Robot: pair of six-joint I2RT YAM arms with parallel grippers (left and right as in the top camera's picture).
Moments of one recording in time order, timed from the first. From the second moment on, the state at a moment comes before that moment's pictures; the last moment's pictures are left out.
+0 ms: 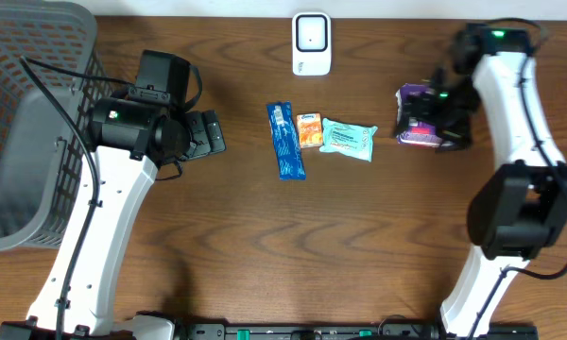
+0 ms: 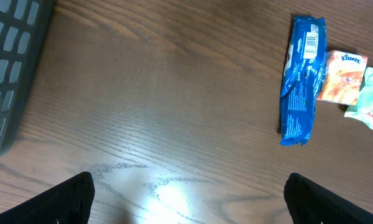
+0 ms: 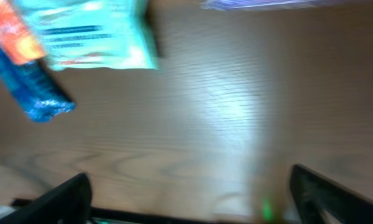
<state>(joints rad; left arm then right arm) -0.20 1.47 1.51 -1.24 -0.06 -0.46 0.02 2.09 1.93 -1.54 -0.28 0.19</state>
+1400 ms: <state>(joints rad) -0.20 1.47 1.51 -1.24 -0.06 -0.46 0.31 2.09 1.92 -1.12 -0.27 0.10</state>
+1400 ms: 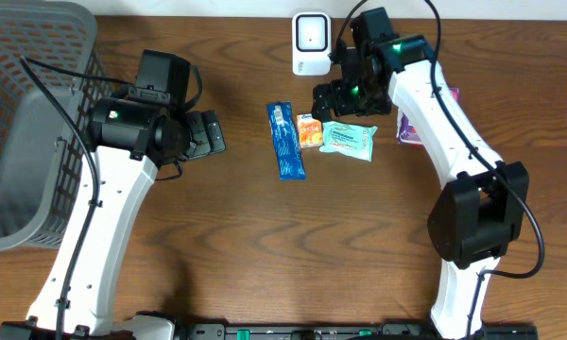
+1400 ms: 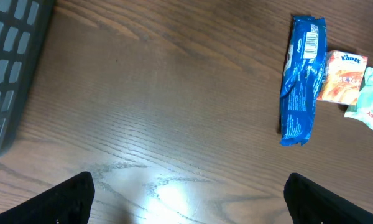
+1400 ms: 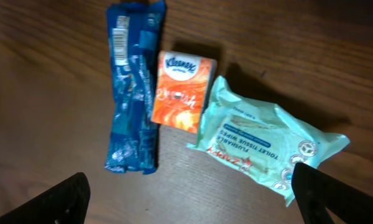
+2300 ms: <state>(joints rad) -0.20 1.47 1.51 -1.24 -0.06 -0.46 0.13 2.30 1.90 -1.13 -0.30 -0.27</state>
